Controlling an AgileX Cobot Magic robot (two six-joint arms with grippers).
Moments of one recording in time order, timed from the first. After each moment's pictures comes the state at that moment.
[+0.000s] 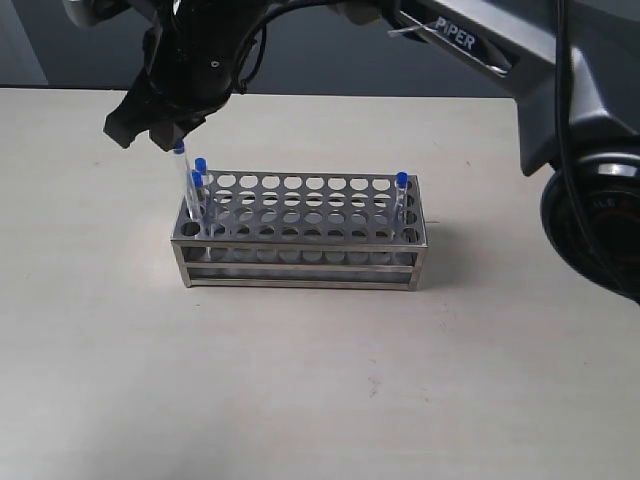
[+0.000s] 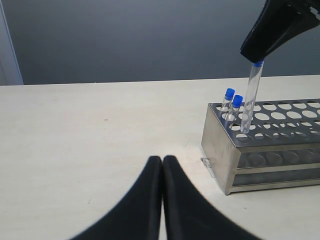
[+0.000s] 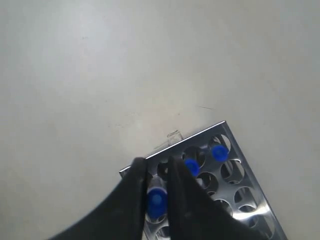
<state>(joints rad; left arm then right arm) -0.05 0.00 0.01 0.07 0.24 -0.12 0.92 2.25 -2.26 0.23 1.16 -0.37</state>
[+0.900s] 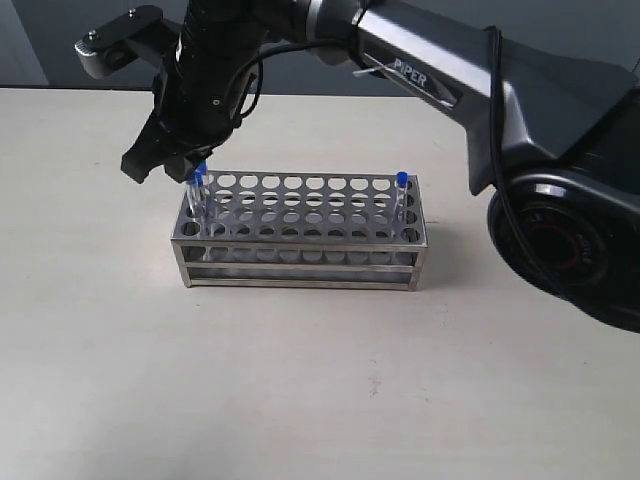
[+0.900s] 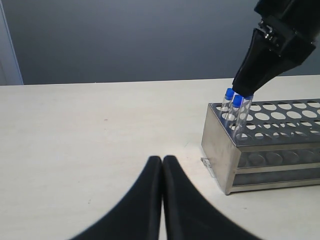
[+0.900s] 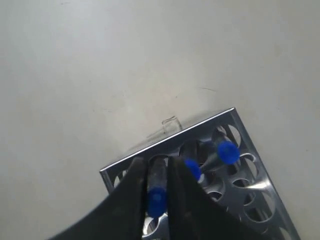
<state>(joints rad) -0.05 0.00 0.01 0.07 0.24 -0.12 0.92 2.35 -2.31 0.21 1.19 -0.37</state>
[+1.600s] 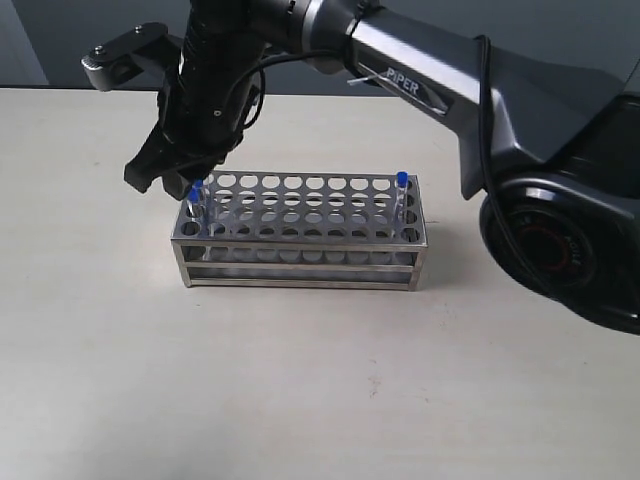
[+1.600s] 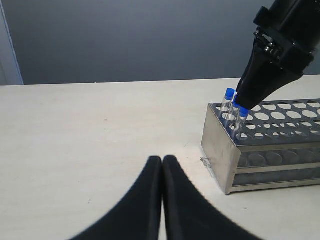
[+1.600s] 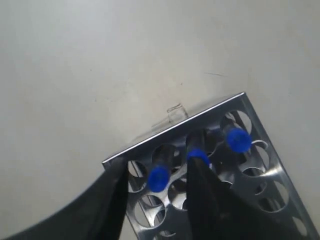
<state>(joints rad) -0.05 0.00 0.01 0.07 0.24 -0.12 0.92 2.37 -2.31 0.21 1.22 -0.34</state>
